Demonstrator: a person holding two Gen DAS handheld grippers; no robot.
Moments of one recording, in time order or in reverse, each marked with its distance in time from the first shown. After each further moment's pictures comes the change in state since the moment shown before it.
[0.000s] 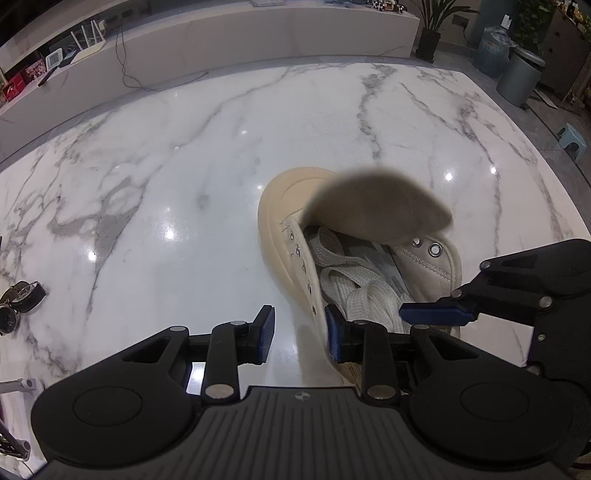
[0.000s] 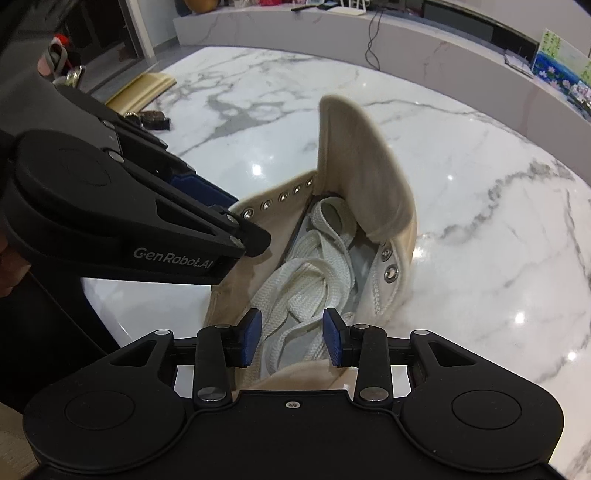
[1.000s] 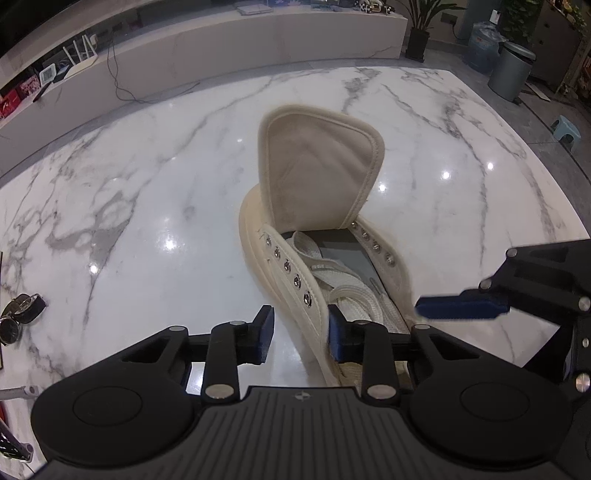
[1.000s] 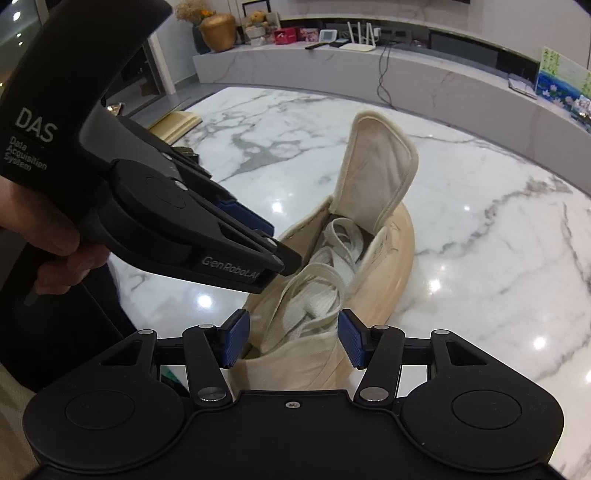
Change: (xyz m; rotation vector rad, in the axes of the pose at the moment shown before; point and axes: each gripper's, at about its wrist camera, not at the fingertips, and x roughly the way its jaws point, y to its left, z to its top) left arm -0.010 -0.017 -0.001 0.035 -0.019 0.003; right arm -0.048 -0.003 -0.021 0.006 -0.144 0.080
